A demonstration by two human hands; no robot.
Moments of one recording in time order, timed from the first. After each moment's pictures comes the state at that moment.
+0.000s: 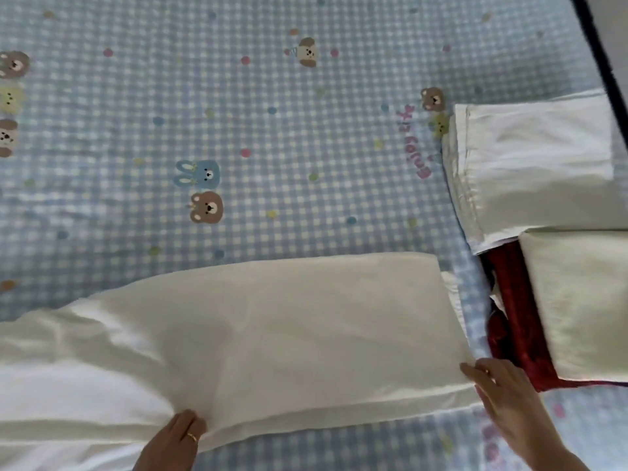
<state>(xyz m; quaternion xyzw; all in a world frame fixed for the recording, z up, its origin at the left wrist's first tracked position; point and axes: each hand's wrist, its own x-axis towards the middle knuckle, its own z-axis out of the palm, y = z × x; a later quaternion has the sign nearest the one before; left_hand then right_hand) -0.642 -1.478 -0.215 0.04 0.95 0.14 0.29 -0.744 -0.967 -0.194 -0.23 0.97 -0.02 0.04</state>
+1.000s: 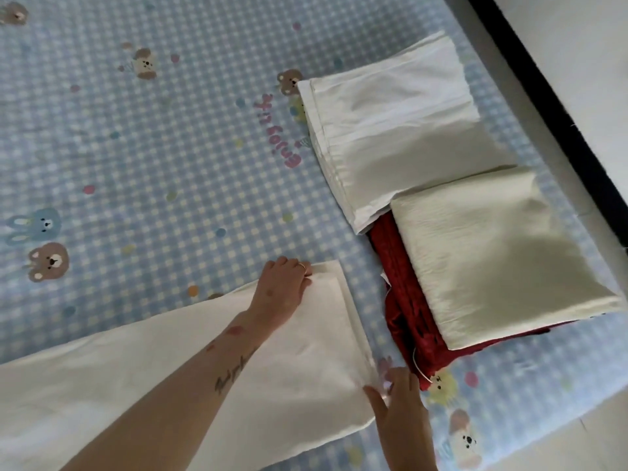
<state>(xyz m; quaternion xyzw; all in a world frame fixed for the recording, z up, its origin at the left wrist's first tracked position) -0.909 -1.144 -0.264 0.21 0.95 0.20 0.14 -0.711 -0.979 -0.209 0.33 0.88 -0.28 0.20</state>
